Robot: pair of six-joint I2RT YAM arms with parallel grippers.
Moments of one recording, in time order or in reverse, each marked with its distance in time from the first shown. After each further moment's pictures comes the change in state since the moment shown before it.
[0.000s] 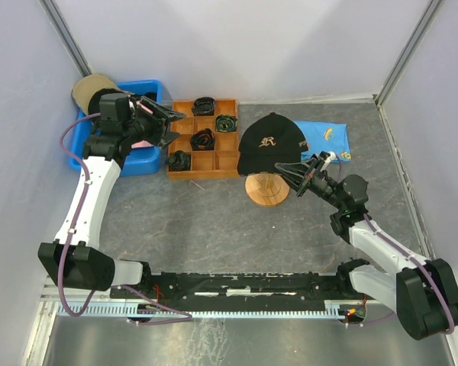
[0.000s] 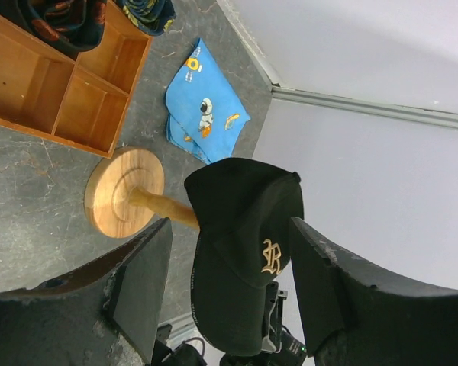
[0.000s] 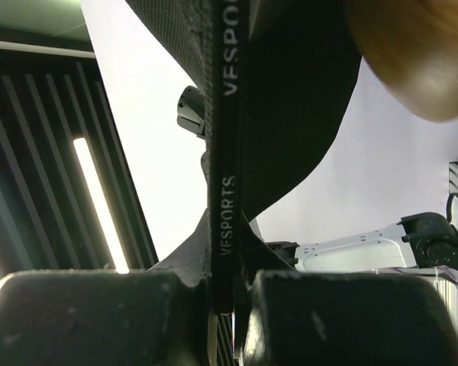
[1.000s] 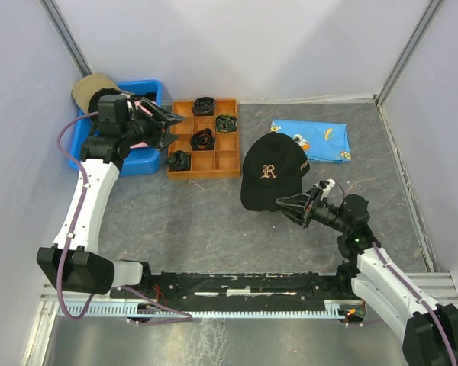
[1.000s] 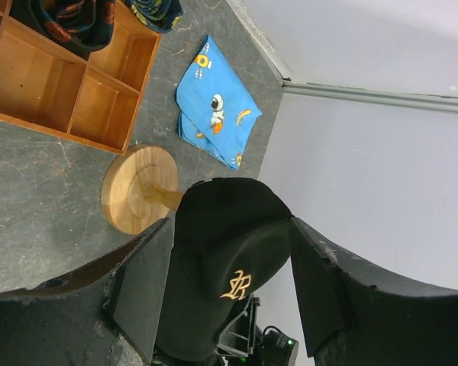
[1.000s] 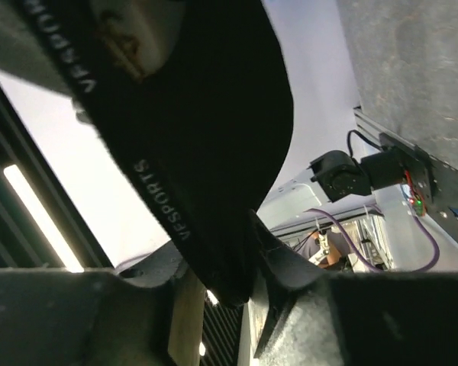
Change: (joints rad) left arm 0.000 -0.027 -0.001 -0.031 -0.001 0.065; right arm 0.003 -0.338 -0.200 -0.402 -0.107 -0.133
